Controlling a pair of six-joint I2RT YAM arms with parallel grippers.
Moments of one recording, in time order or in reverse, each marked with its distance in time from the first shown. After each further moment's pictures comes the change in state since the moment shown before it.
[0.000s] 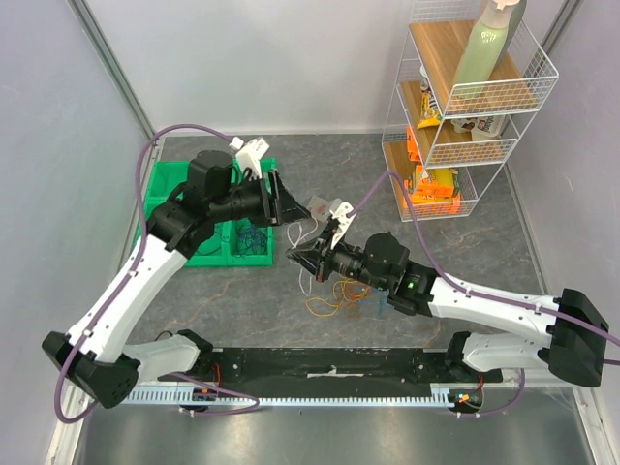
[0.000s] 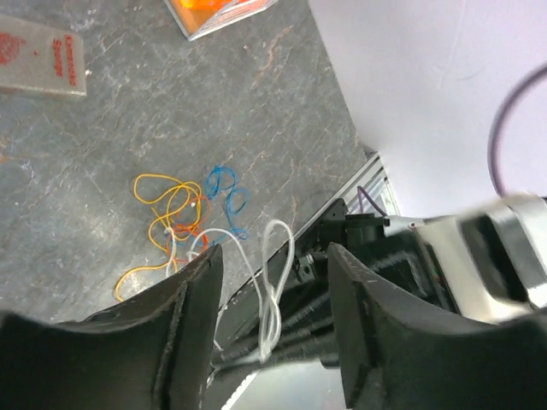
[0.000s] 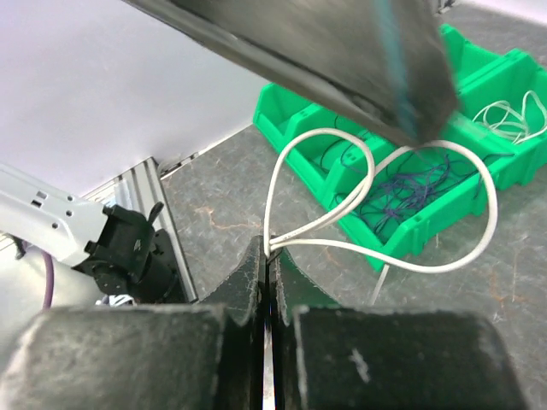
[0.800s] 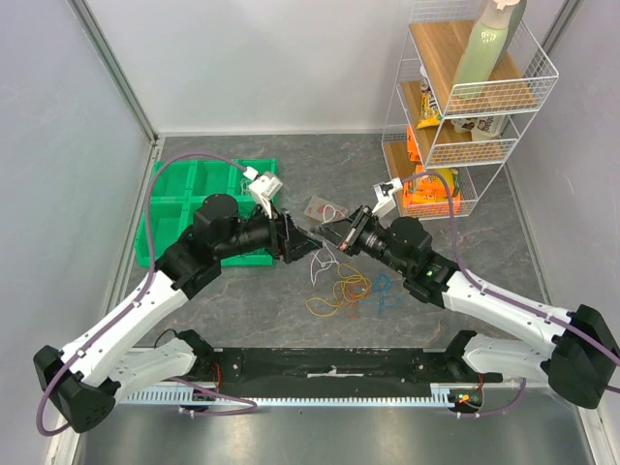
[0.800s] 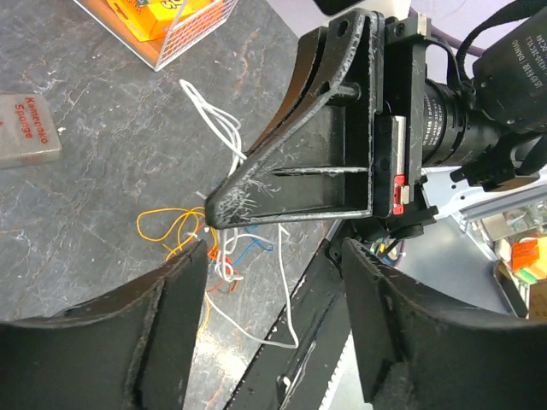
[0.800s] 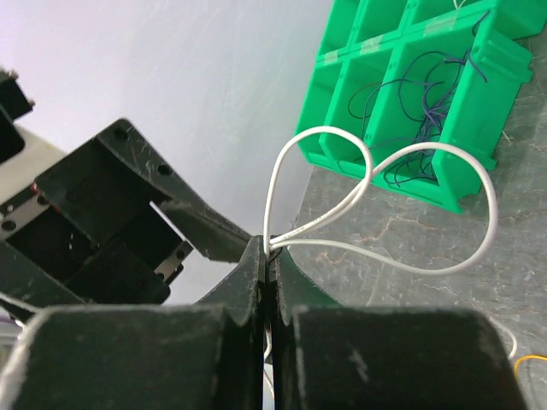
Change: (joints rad) left arm -0.117 -0.228 -0.395 0.391 -0.022 0.165; right arm -0.249 -0.081 -0.090 -0.036 -0.058 0.814
